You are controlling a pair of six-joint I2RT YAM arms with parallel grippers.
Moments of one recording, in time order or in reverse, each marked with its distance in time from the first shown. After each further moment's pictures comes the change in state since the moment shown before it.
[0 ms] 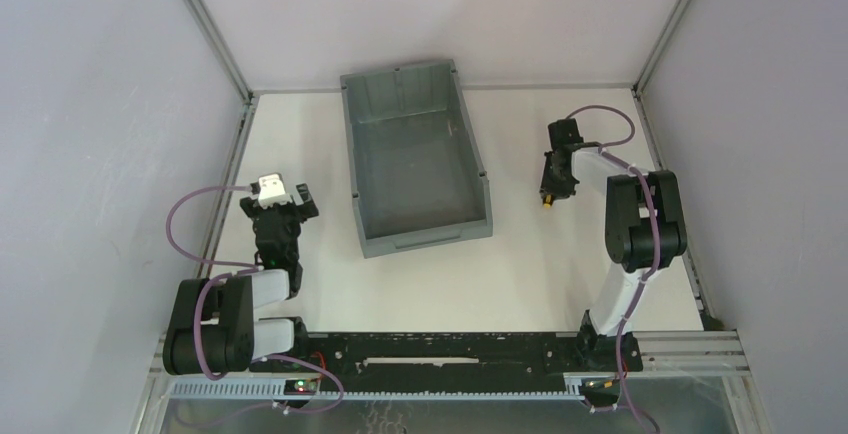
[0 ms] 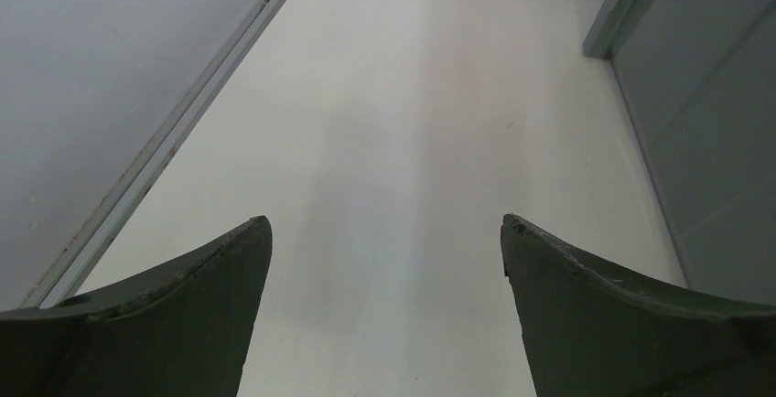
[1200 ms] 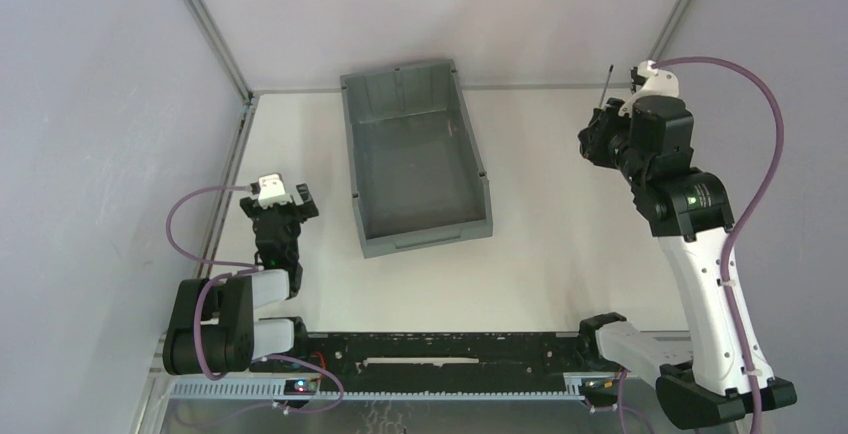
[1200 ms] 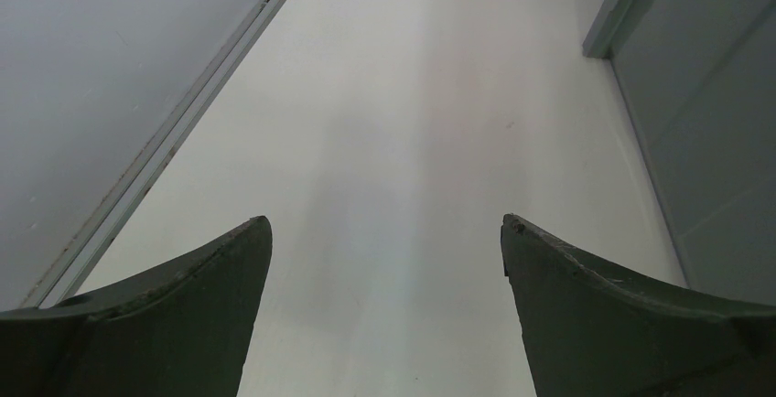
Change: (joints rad) left arm 0.000 0.000 0.000 0.000 0.000 0.000; right arm 0.106 -0.805 0.311 -0.378 0.057 -0.016
